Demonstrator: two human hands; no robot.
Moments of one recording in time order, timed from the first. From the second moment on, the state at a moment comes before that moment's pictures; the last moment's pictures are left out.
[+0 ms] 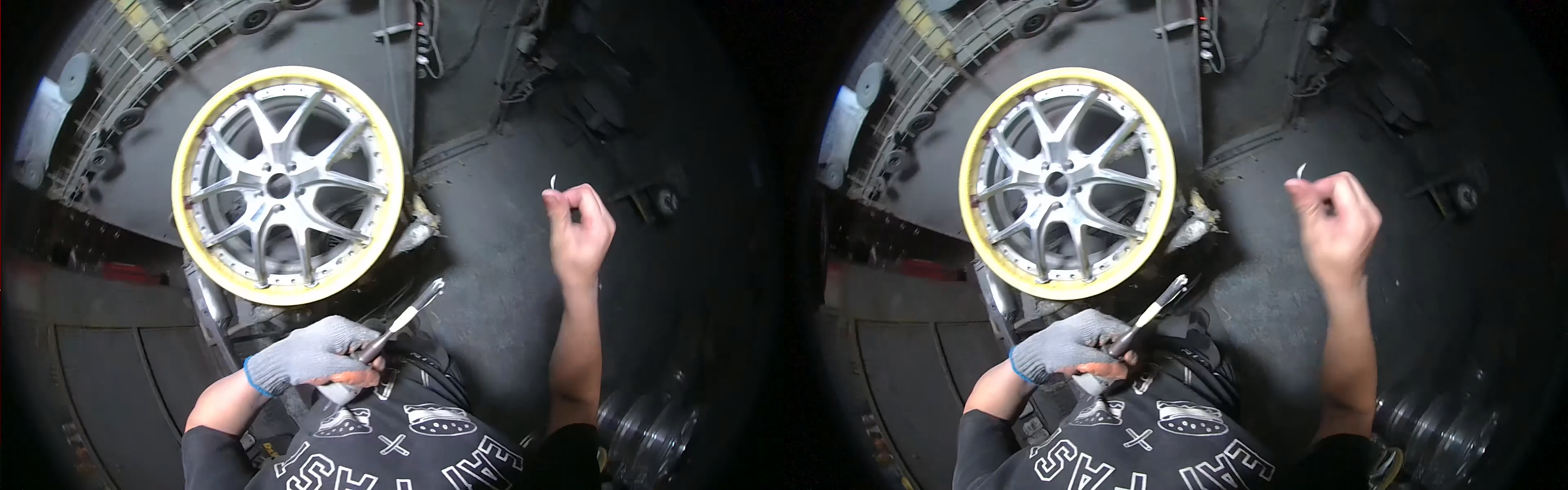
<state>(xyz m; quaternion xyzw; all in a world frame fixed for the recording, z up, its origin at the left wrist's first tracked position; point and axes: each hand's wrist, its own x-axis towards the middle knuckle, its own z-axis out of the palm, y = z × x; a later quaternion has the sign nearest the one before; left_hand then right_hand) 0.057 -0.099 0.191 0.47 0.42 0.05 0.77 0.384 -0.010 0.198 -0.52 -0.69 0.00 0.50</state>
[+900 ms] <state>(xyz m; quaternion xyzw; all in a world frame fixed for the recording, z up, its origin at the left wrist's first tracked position) 0.011 -0.081 0.122 0.48 0.26 0.64 0.54 0.150 -0.094 0.120 -0.34 -0.48 0.56 0.59</state>
